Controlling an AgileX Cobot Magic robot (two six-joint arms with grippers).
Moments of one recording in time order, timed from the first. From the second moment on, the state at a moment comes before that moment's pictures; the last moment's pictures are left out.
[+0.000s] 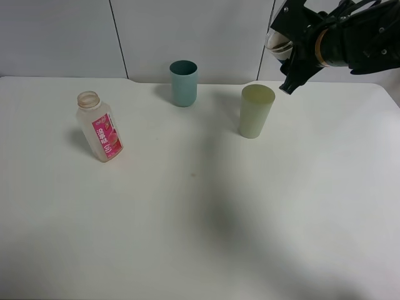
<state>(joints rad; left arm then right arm) 0.02 0.00 -0.51 0.05 1.06 -0.07 0.38 1.66 -0.97 -1.73 0.32 0.87</state>
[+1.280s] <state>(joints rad) 0.02 0.00 -0.51 0.05 1.06 -0.07 0.38 1.66 -0.97 -1.73 0.33 0.54</state>
